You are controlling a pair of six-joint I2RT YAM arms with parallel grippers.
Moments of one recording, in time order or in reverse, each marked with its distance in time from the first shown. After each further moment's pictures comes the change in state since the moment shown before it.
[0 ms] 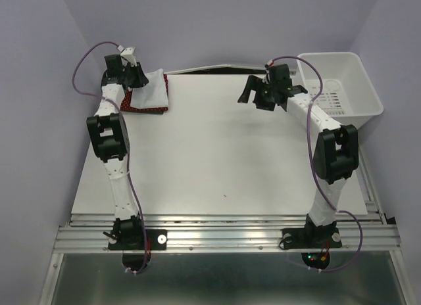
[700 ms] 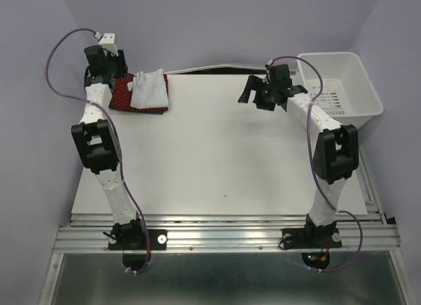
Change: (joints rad) left arm 0.053 -0.217 -0.191 0.119 -0.252 0.066; right arm 0.000 0.000 0.000 0.000 0.007 -0.001
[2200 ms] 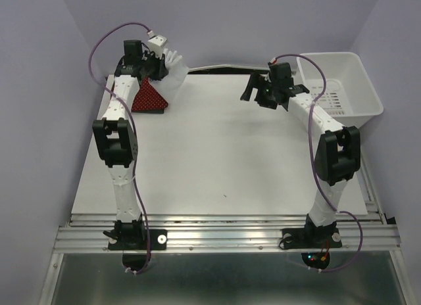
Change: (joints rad) left arm -0.239 0.060 0.211 -0.299 0.237 0.232; right arm 0.000 -0.023 0.000 0.000 0.066 0.007
